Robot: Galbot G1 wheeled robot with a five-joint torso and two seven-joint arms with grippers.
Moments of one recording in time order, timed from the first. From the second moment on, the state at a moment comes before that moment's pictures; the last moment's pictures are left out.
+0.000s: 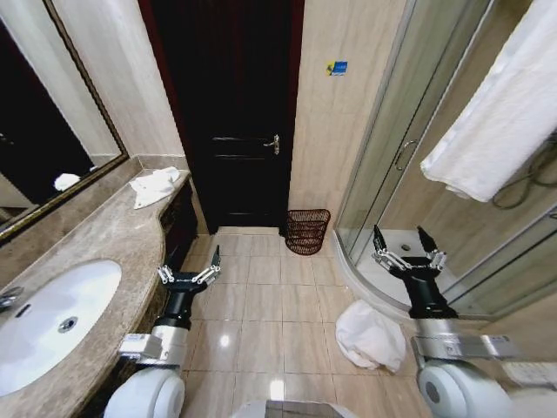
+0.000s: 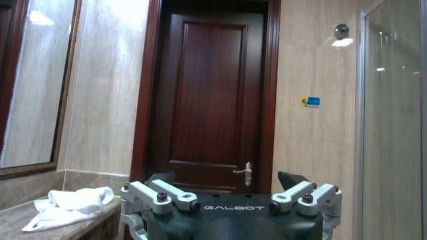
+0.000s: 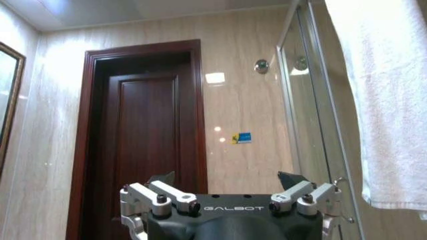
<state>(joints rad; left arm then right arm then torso) 1.78 -1.61 -0.62 -2.50 -0.12 0.01 0.08 -1.64 1.49 0.74 2.50 0.31 0.01 -0.13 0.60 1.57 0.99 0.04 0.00</state>
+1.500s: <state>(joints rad) 1.77 -1.61 -0.60 -2.50 -0.10 0.03 0.12 -1.68 1.54 0.72 2.50 0.28 -0.02 -0.13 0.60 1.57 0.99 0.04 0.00</state>
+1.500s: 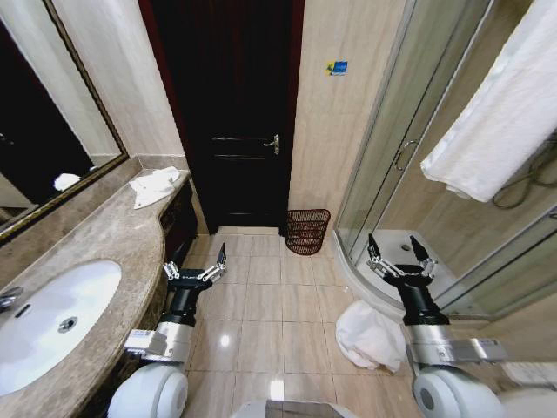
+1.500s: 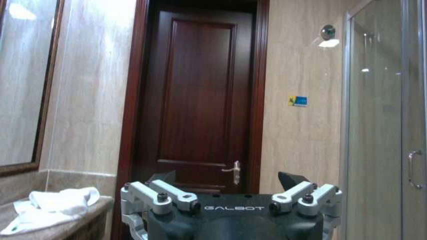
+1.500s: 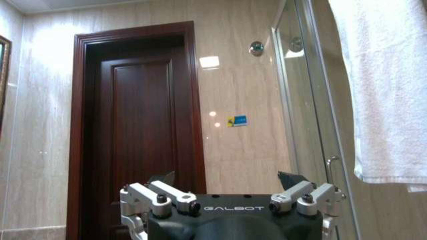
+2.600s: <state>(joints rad) 1.76 -1.61 -0.60 -2.50 -0.11 0.03 0.11 -1.67 1.52 0.73 2.48 0.29 -0.02 -0.13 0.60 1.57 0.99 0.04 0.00</state>
